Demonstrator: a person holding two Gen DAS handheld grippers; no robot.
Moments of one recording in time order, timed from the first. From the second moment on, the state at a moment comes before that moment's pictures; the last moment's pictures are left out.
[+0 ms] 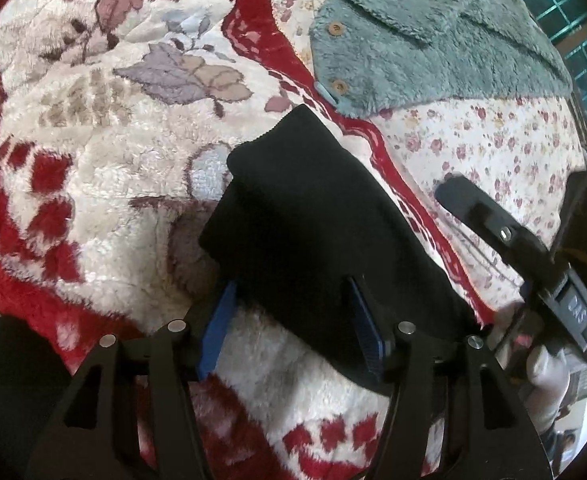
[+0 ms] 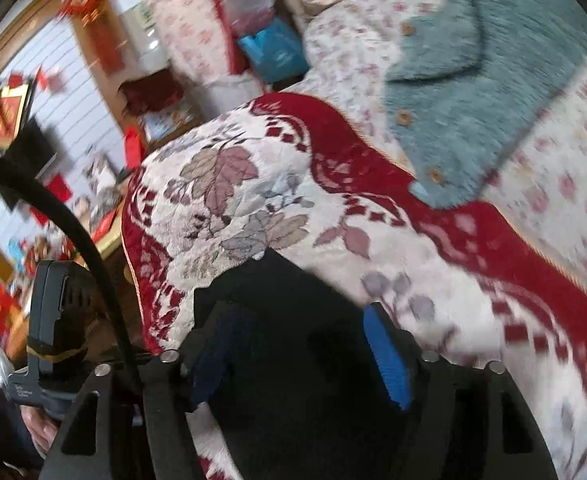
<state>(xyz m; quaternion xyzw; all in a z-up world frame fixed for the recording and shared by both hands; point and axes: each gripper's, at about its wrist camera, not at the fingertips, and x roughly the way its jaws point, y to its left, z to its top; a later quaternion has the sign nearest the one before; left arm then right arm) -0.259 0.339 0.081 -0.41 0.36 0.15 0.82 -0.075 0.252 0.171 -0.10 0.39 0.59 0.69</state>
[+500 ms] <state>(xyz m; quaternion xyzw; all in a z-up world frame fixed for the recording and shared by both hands) -0.247 0.340 0.074 -0.38 0.34 0.15 0.85 -0.059 0.362 0.110 -0.20 0.46 0.63 0.59</state>
